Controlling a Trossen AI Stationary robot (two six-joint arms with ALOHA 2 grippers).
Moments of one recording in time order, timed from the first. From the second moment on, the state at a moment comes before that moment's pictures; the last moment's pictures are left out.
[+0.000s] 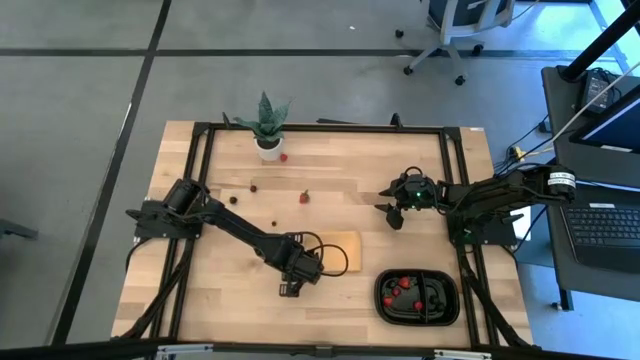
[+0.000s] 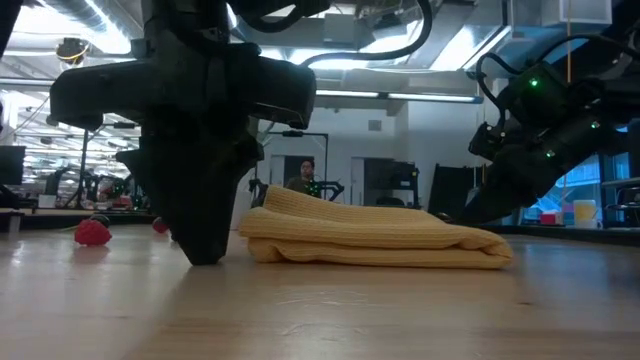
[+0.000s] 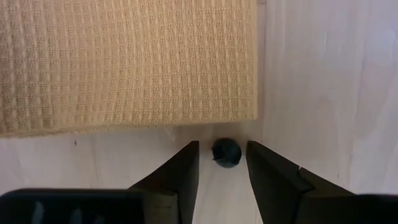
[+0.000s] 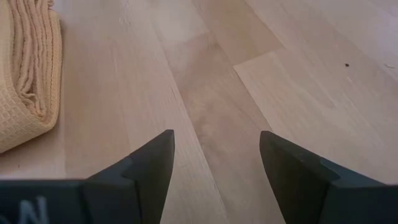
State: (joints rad) left arm -0.38 2.00 1.34 -0.72 -0.10 -0.37; right arm -0.28 1.28 0.14 0.50 -0.02 0.15
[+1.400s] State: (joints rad) left arm -0.29 1.87 1.34 -0.27 -0.05 -0.04; right arm -0.28 1.28 0.14 0.53 -0.02 0.12
